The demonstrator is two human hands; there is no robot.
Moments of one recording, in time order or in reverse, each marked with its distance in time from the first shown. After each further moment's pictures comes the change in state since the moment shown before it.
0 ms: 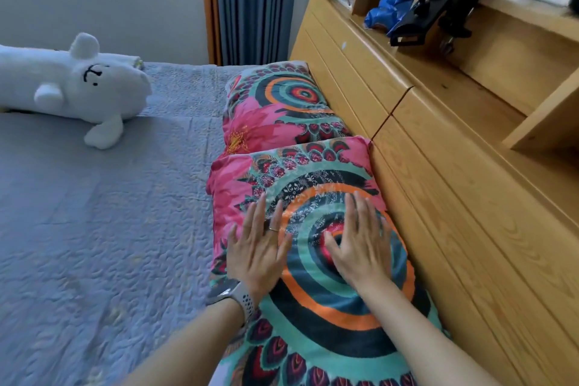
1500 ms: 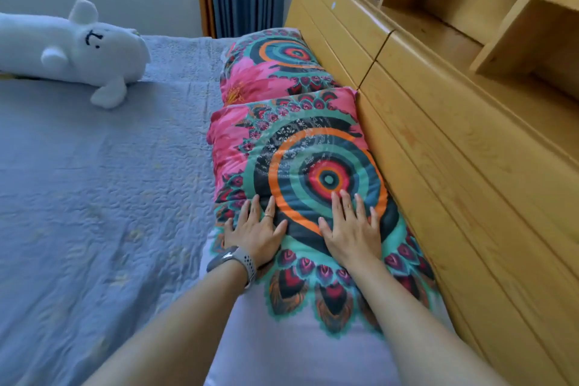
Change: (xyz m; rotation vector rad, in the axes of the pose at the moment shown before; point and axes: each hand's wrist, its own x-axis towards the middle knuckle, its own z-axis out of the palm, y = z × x) left_hand -0.099 0.005 0.009 -0.053 -0.472 -0.135; right_hand -0.118 0.021 0.036 -0.120 -0.226 0.039
